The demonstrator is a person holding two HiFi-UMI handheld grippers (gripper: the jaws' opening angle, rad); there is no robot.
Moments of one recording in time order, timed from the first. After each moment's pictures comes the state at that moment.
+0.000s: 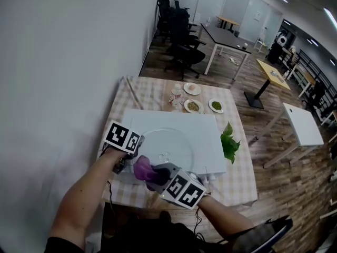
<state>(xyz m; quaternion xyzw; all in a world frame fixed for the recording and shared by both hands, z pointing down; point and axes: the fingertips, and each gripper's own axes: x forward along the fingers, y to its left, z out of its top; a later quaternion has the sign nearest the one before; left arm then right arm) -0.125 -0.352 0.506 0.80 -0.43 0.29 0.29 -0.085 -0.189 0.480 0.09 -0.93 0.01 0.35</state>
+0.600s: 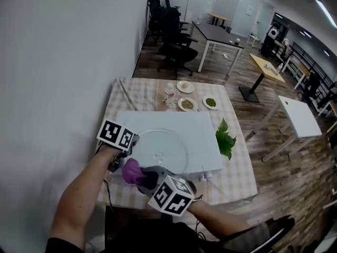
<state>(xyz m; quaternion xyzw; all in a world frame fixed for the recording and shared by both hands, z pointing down) -0.124 -0.363 0.506 0.81 -0.42 0.29 0.30 -0.103 -0.181 0.476 0.11 -0.93 -0.04 0.35</state>
